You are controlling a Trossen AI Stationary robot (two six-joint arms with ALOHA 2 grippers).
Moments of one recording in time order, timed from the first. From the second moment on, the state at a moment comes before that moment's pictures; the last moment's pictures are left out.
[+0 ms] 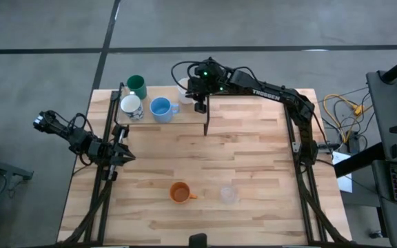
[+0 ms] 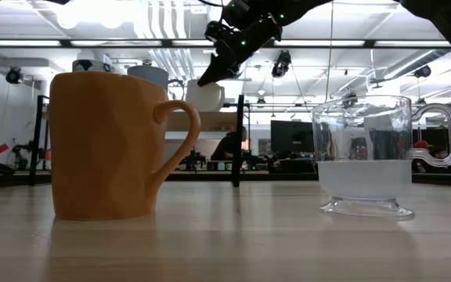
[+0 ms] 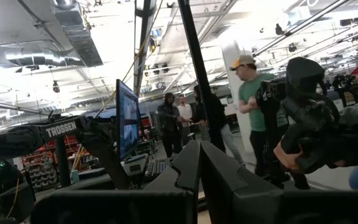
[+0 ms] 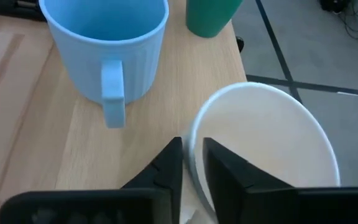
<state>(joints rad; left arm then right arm) -0.48 0.34 0.27 0.44 -0.16 0.30 -0.43 2.01 1.92 -0.56 -0.21 -0.43</state>
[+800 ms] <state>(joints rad) -0.48 0.34 0.27 0.44 -0.16 0.30 -0.42 2.01 1.99 -0.57 -0.21 -0.39</state>
